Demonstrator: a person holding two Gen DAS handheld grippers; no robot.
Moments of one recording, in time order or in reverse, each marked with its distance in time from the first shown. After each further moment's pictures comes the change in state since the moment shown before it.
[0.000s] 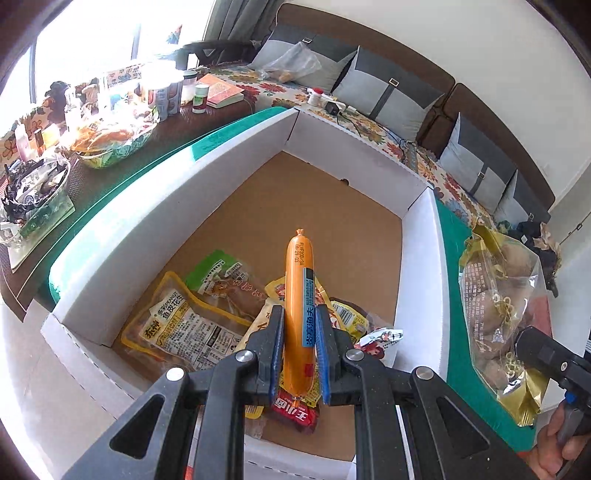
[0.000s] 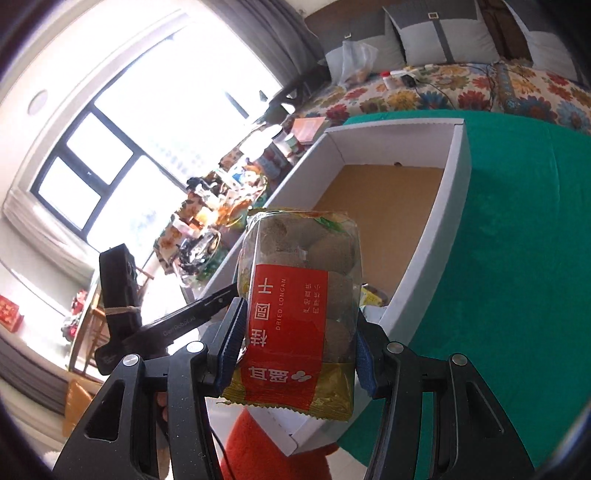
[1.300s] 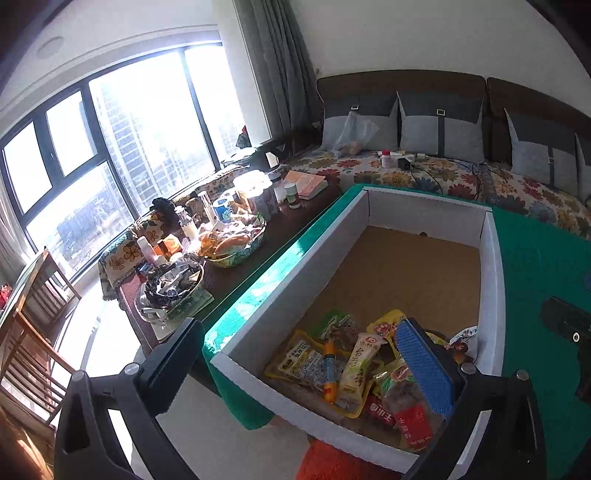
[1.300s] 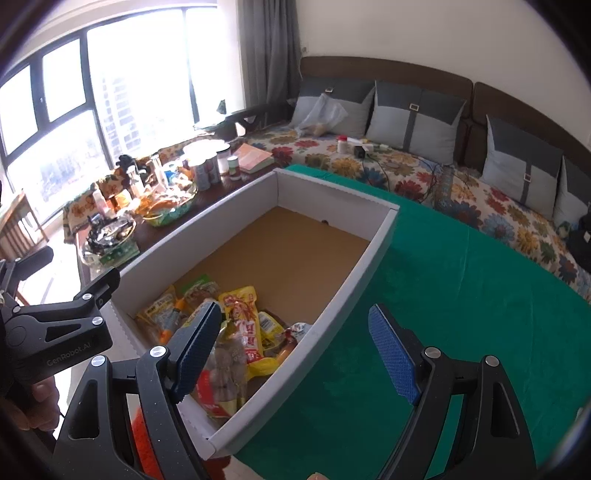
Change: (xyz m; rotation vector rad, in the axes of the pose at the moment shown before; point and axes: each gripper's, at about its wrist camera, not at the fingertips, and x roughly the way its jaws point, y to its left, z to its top) left arm -0.107 -0.067 -0.031 0.221 -0.318 0.541; right arm -0.026 0.047 0.000 -0.281 -0.141 -0.454
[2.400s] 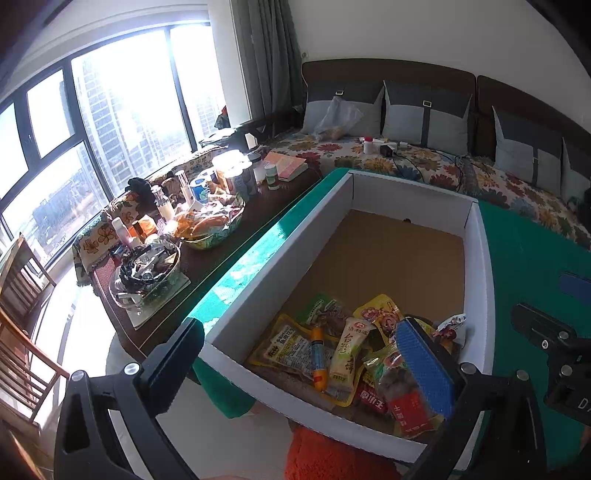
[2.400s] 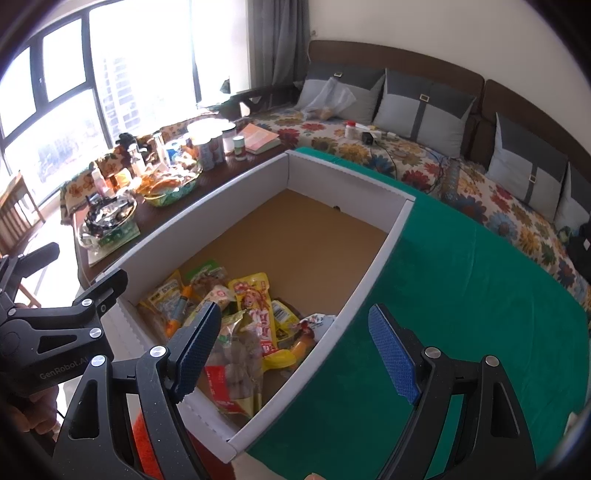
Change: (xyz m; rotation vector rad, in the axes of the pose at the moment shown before) left arm 0.018 0.017 -0.002 -0.025 0.074 -0.127; right arm 0.015 0.026 0.000 -0.041 0.077 -0.016
